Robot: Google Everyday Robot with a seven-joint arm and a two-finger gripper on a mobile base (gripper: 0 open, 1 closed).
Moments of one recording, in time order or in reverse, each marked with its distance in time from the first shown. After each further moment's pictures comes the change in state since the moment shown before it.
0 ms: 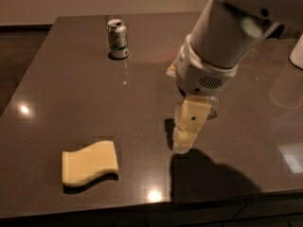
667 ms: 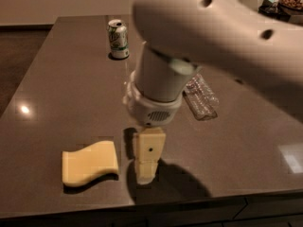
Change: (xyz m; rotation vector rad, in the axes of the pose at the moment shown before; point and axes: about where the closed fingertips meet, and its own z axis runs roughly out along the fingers) arm -0.065 0.041 0.064 -0.100 -0.009 -0.186
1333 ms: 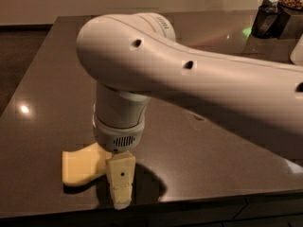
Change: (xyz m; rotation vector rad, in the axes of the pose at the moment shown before) arm -0.046 0.025 0.055 -0.110 0.023 -0.111
